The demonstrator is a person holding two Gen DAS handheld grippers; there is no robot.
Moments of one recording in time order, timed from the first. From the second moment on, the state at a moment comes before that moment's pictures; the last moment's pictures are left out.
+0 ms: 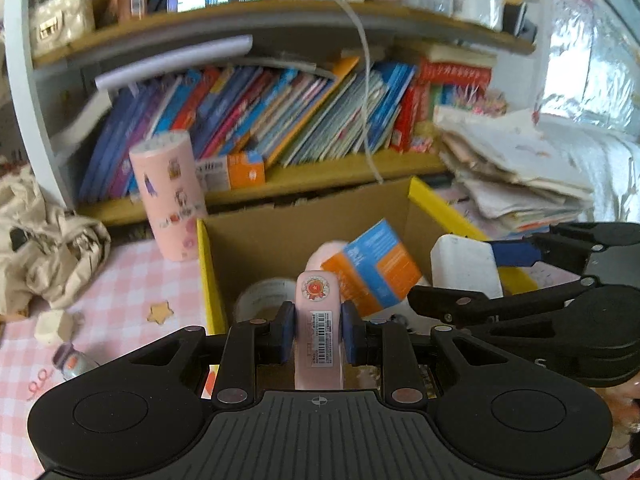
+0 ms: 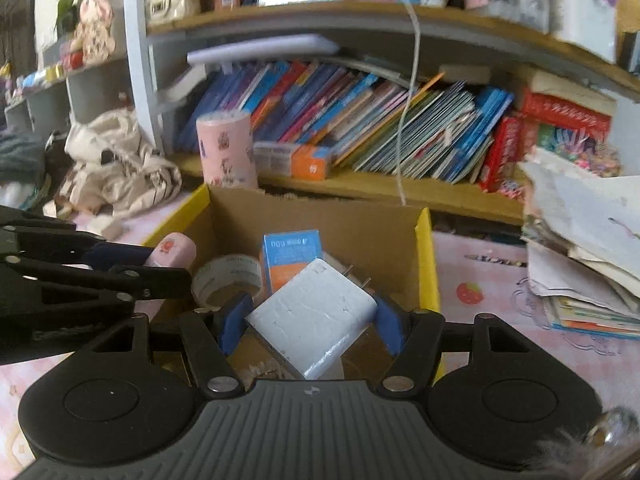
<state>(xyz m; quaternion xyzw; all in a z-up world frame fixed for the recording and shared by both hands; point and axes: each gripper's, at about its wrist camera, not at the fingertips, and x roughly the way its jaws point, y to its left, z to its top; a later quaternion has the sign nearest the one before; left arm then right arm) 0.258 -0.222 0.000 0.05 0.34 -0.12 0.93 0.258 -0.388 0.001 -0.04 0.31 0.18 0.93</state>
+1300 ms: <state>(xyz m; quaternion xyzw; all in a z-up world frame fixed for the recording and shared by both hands) 0.229 -0.211 -0.001 0.04 0.33 -0.11 0.94 0.239 -0.393 -0.003 -0.06 0.31 0.14 0.94</state>
